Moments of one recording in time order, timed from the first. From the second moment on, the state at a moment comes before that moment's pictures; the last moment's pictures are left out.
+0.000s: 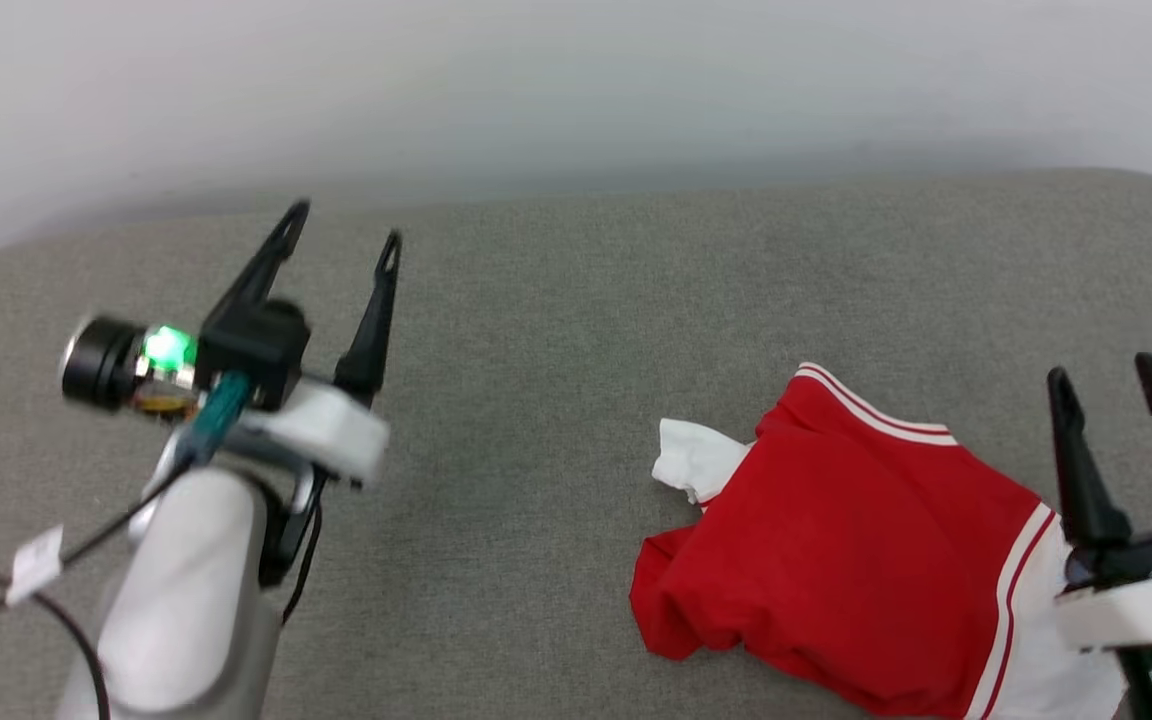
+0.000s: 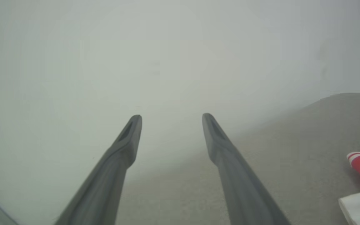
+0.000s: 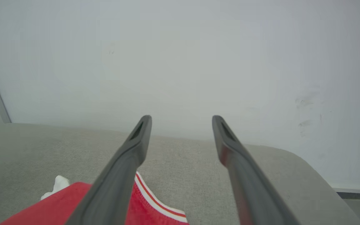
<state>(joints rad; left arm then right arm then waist) -0.40 0.23 -0.15 0.15 -0.02 -0.10 -0.13 -0.11 -0.35 0.02 0.06 0.32 0.13 -0.26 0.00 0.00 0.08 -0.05</state>
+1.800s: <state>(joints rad) -1.14 0.47 -1.26 -0.03 -0.74 -0.13 1.12 -0.19 -0.06 0.05 -0.08 0.18 0.13 -0.26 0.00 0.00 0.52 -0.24</state>
